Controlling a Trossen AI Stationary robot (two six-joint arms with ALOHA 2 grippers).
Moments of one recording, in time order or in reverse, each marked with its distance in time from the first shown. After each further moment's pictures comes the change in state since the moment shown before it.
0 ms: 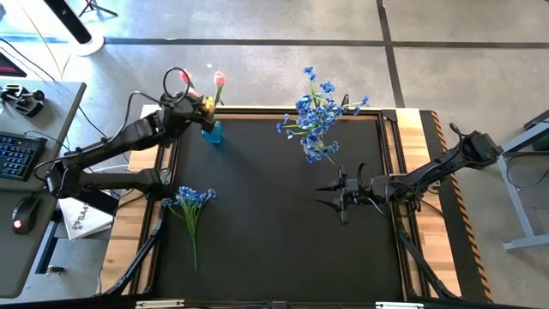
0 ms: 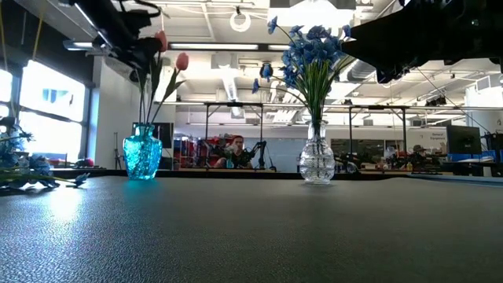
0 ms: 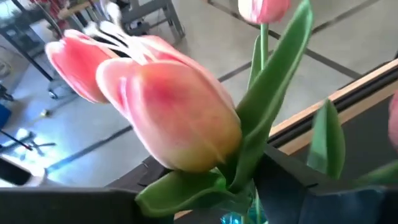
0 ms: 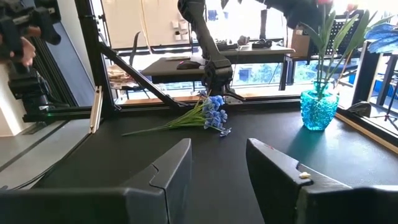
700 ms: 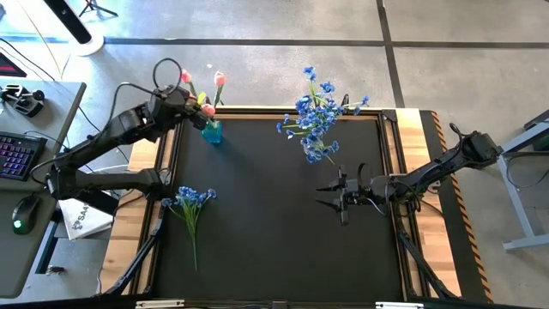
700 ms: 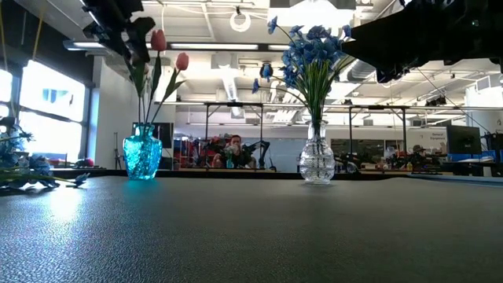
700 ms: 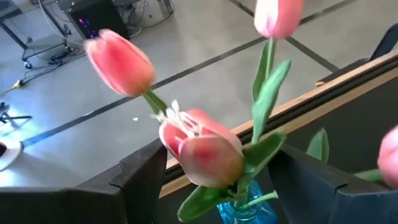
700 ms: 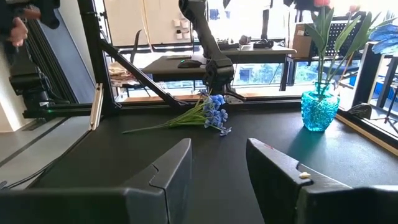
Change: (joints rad) left arm 0.029 0.000 0.191 -0.289 0.097 -0.133; right arm 0.000 0.000 0.000 -0.004 -0.006 -0.016
